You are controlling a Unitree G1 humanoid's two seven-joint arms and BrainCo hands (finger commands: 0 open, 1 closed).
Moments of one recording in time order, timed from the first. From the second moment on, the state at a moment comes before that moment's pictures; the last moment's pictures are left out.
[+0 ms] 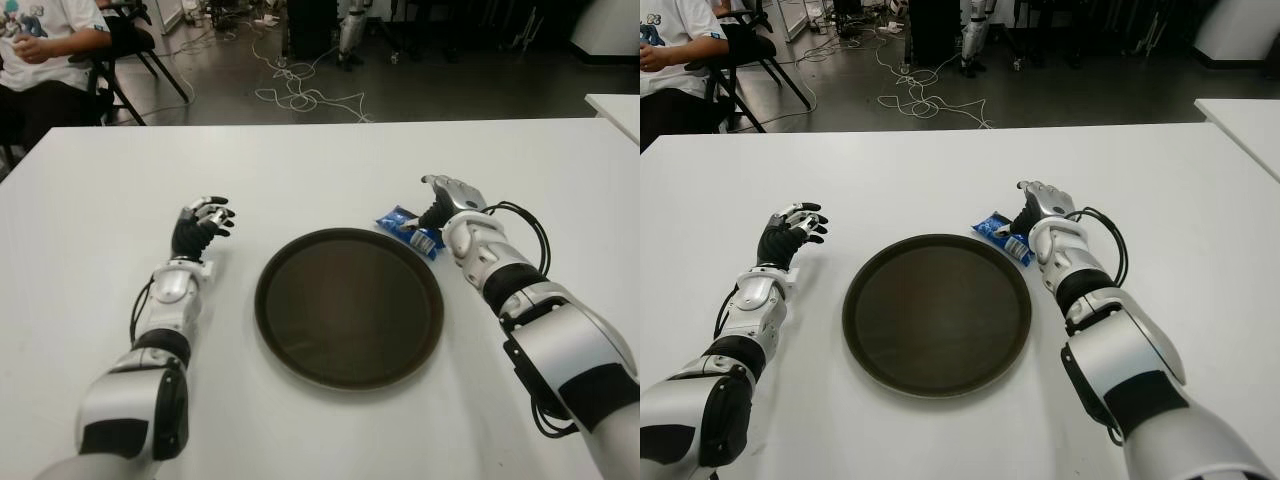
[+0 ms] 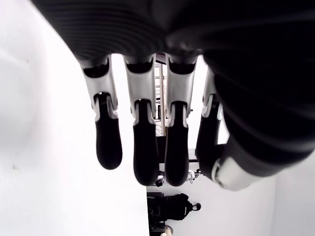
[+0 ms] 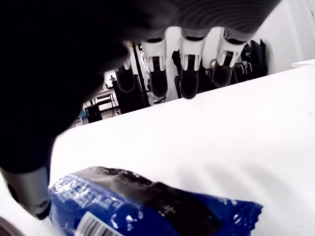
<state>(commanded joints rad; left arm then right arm) -0.68 0.14 0.21 1.28 -0.04 -0.51 -0.06 -0.94 -0.17 0.44 1.31 -0.64 0.03 -0.24</state>
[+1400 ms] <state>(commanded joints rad) -0.66 0.14 0.22 1.27 -0.05 -0.52 -0.07 -0.92 -0.15 0.47 1.34 -0.64 0.04 -0.22</state>
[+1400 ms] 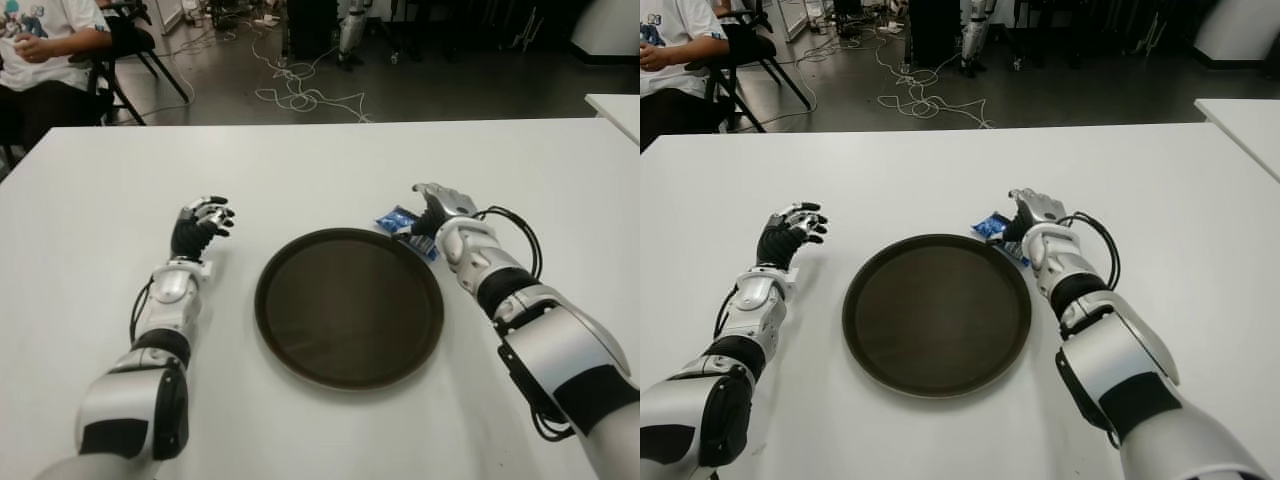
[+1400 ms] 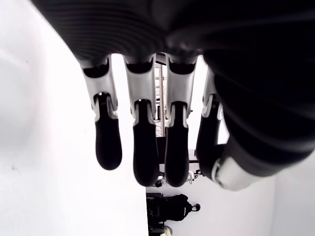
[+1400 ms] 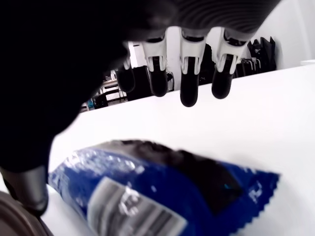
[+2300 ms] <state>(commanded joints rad) -0.66 0.15 0.21 1.27 -0.04 -0.52 -0.06 -0.92 -0.16 0.44 1.35 -0.63 0.04 -0.23</state>
